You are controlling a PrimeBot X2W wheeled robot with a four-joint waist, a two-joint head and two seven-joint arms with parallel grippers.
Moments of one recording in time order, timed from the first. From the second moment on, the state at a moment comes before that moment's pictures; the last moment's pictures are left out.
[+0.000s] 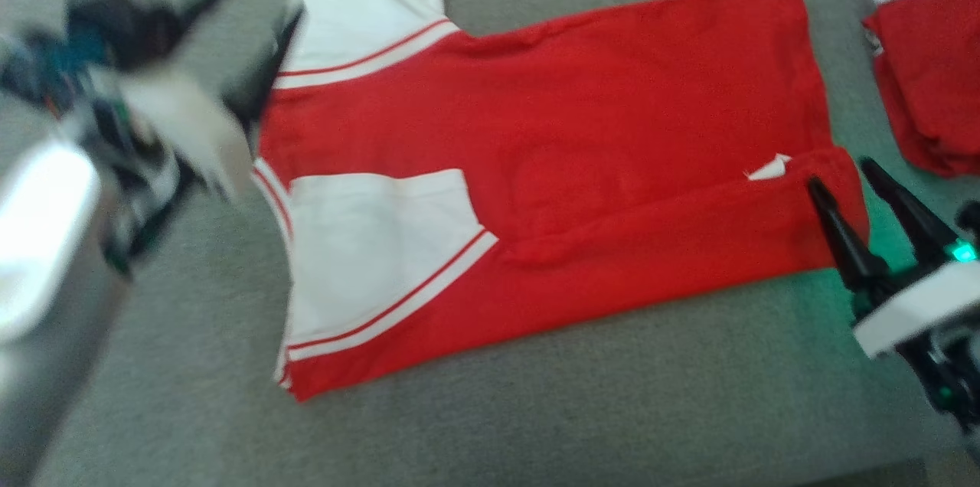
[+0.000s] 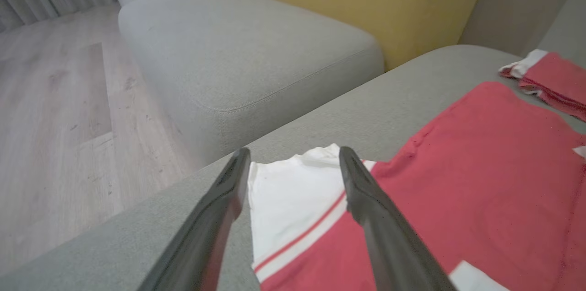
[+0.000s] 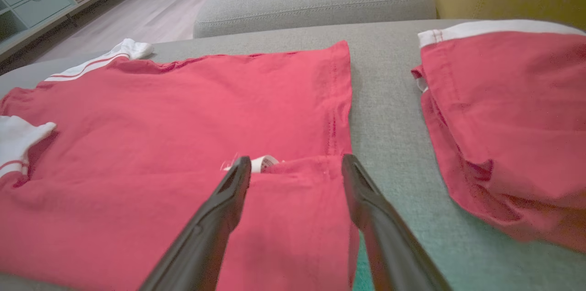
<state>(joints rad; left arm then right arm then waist) -0.73 0.53 -0.52 0.13 -0.58 -0.12 0.33 -0.25 -0.63 0.45 0.25 0.72 0.13 -0.16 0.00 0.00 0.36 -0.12</state>
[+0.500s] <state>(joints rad) -1.09 0.64 -0.69 0.51 -0.72 -0.13 0.68 -0.34 -0.55 0.51 0.23 0.68 0.13 -0.13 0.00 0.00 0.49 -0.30</state>
